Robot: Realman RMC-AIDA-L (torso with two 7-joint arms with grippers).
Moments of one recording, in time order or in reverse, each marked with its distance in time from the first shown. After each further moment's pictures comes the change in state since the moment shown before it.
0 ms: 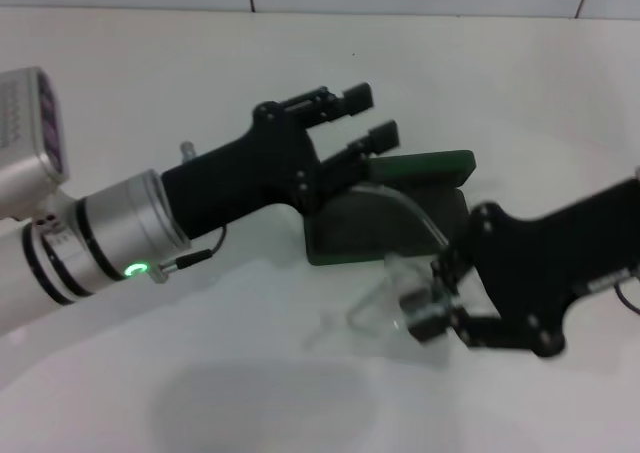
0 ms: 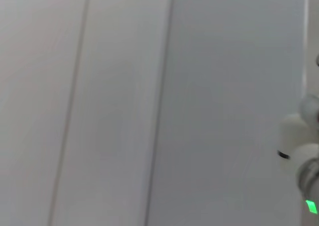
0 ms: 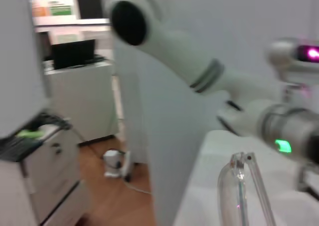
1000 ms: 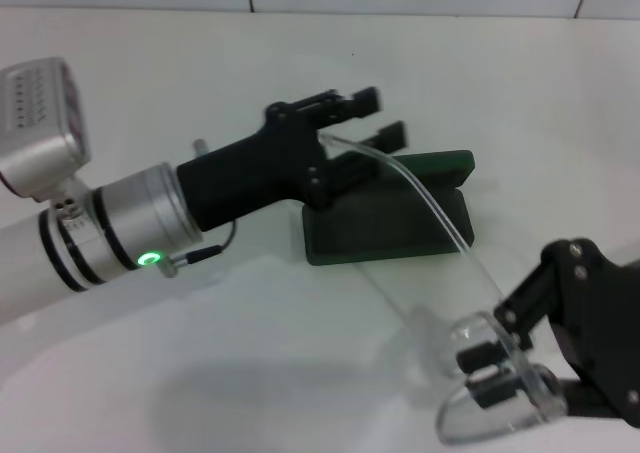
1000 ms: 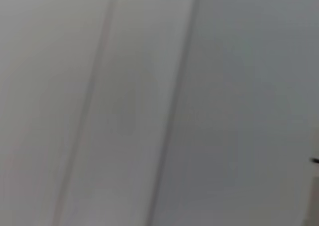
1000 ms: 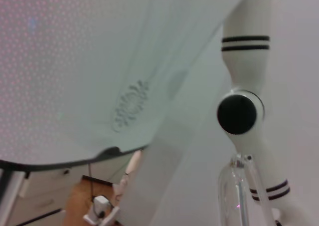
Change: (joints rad) left arm -0.057 -0.011 -0.090 -0.043 0.111 -0.014 -0.051; right arm -0.090 0.006 0.080 0.022 0.163 -0.208 -0.557
